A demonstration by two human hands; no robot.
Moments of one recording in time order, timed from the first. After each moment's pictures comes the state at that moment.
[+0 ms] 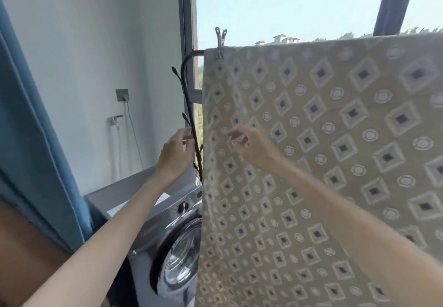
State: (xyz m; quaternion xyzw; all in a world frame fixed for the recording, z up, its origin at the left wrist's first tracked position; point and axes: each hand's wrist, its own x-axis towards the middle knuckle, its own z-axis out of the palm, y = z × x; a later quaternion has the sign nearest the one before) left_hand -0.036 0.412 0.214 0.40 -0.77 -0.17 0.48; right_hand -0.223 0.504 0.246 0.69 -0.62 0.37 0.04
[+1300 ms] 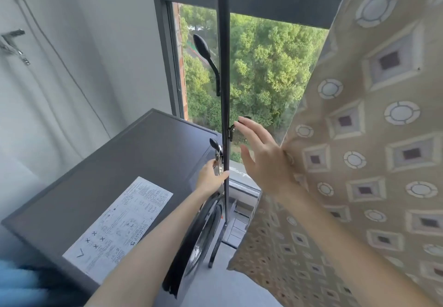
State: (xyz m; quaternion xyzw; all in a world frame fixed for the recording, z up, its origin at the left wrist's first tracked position) left_hand -0.127 0.040 -0.064 0.46 -0.75 -0.46 0.14; right_hand -0.214 0.157 0.050 0.62 -0.69 0.34 0.14
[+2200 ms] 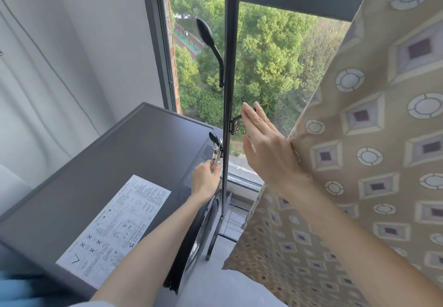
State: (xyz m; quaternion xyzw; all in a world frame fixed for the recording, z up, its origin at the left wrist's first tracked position) left_hand -0.125 0.029 -0.094 0.47 -0.78 -0.37 0.20; right_hand -0.215 0.142 0.049 0.61 -0.72 0.24 0.23
